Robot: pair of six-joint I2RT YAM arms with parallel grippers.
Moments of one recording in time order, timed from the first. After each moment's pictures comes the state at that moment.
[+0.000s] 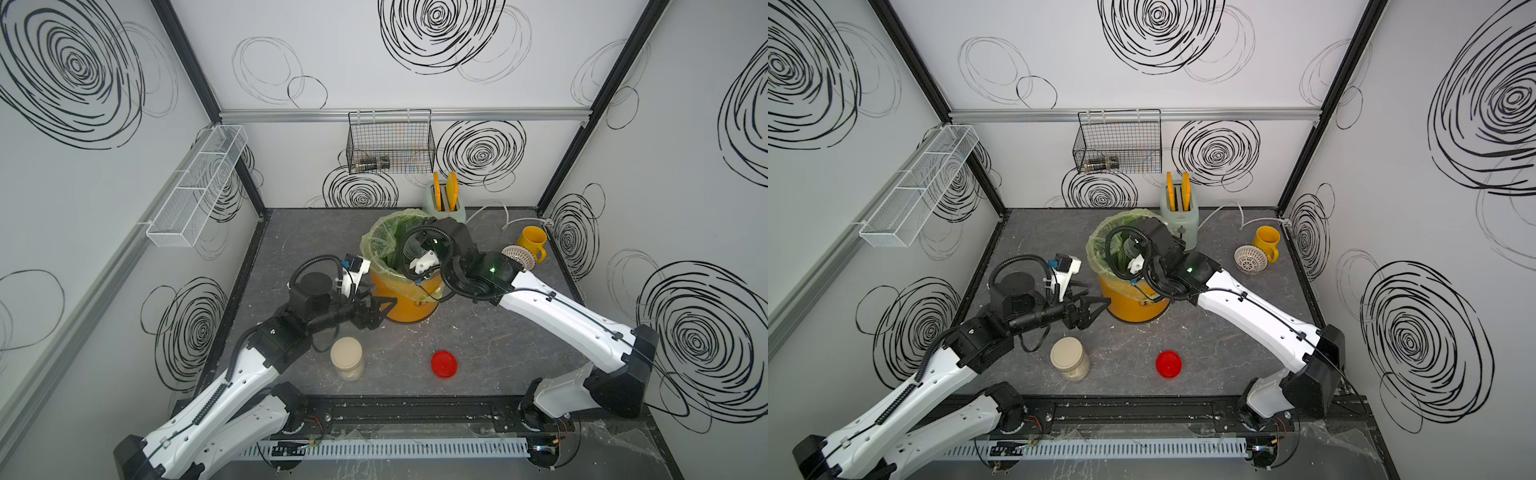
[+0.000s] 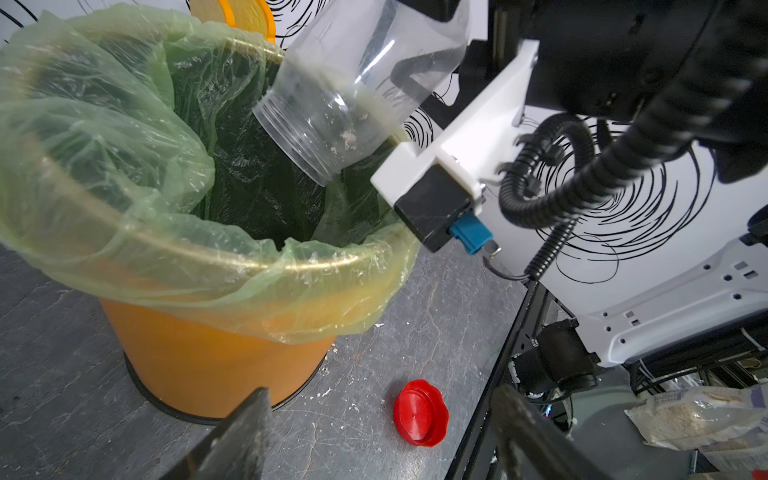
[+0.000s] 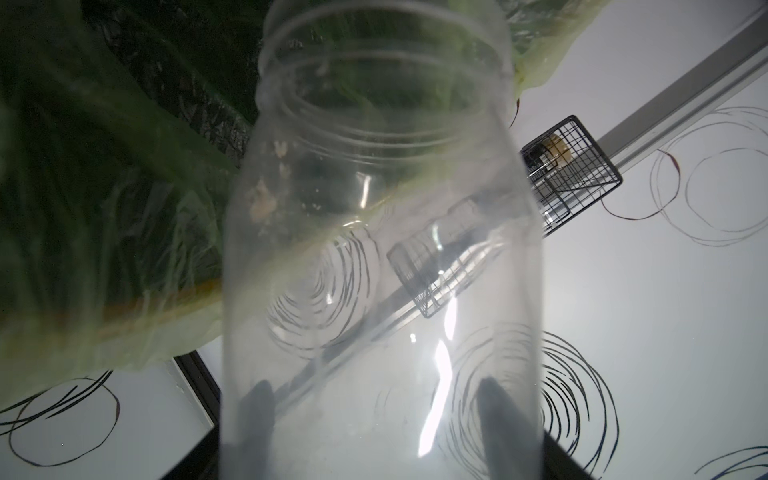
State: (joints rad) left arm -0.62 0.81 0.79 -0.32 0.36 -0.35; right arm 0.89 1.45 1.46 -0.49 0.72 -2.08
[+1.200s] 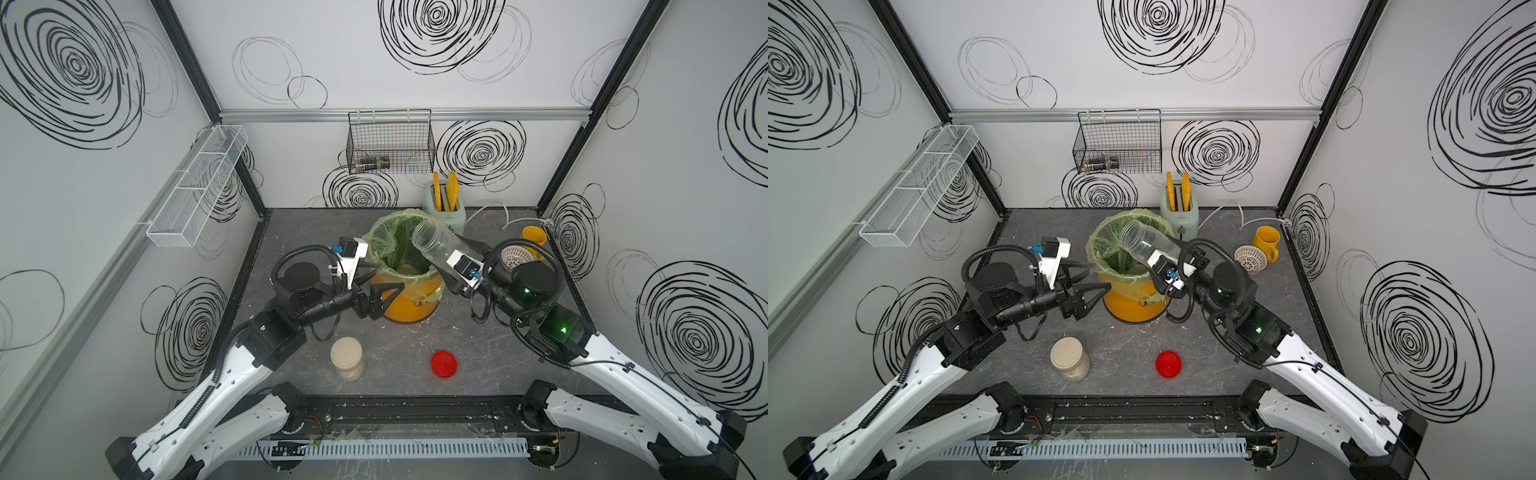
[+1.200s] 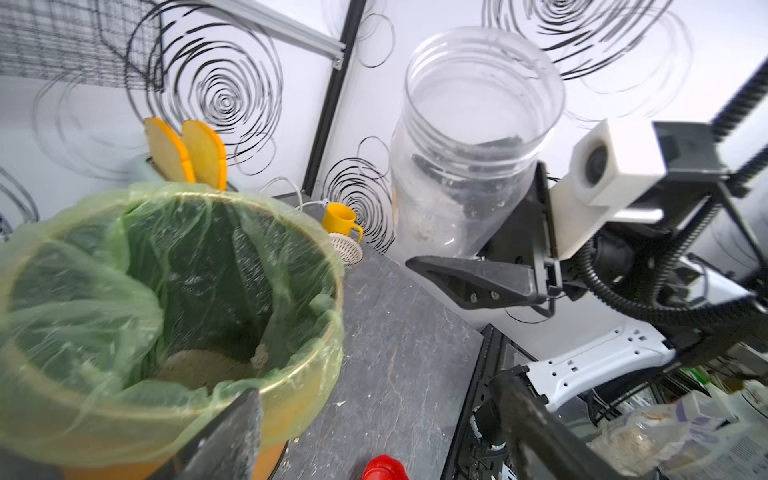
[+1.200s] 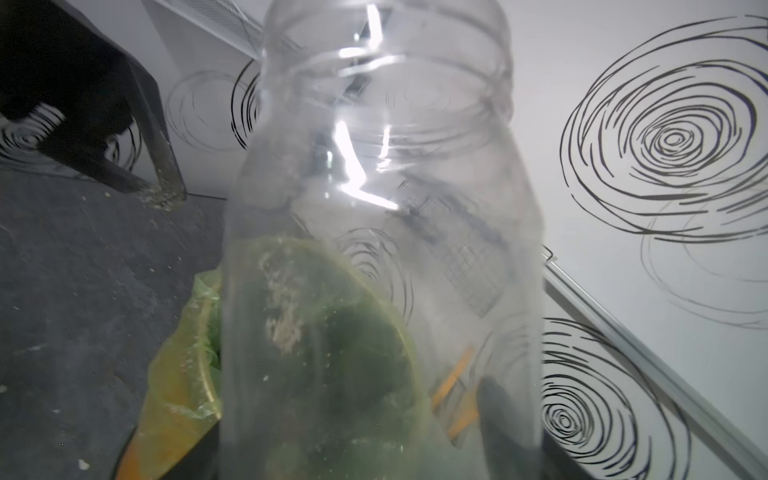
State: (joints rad) left arm -0.66 0.84 0.95 -0.21 0.43 -0.35; right arm 0.81 0.83 0.87 0.00 0.03 -0.51
